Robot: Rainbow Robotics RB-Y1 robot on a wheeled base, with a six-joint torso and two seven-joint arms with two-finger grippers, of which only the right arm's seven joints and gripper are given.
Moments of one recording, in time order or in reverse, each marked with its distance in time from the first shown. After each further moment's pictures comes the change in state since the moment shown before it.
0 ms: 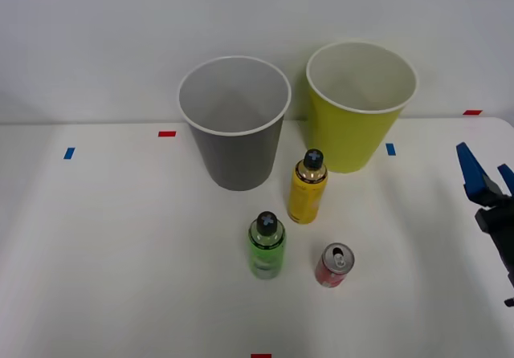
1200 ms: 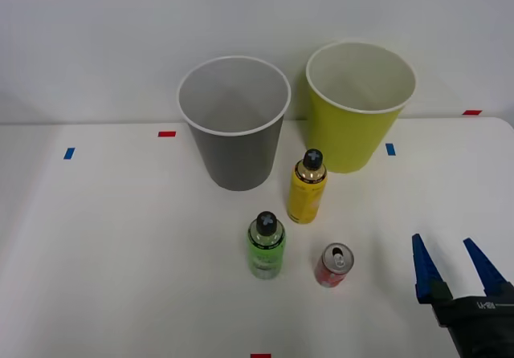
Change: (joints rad) arm 0.180 0.341 -0.010 0.269 0.417 -0.534 0.069
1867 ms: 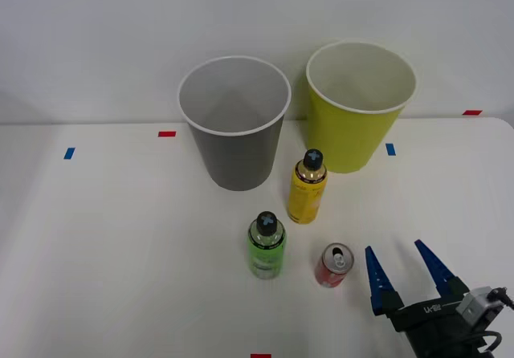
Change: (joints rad) arm -0.101 0.038 0.036 0.187 0.106 -0.153 0.069
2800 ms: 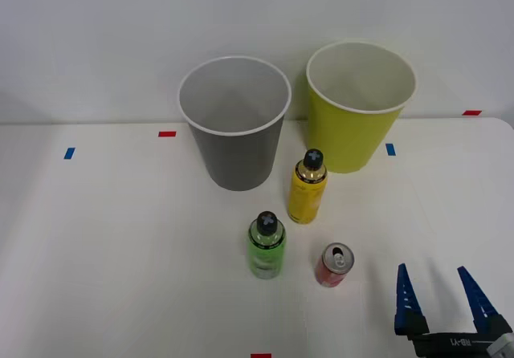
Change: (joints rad) arm 0.108 -0.238 0.273 -0.003 -0.868 0.001 0.794
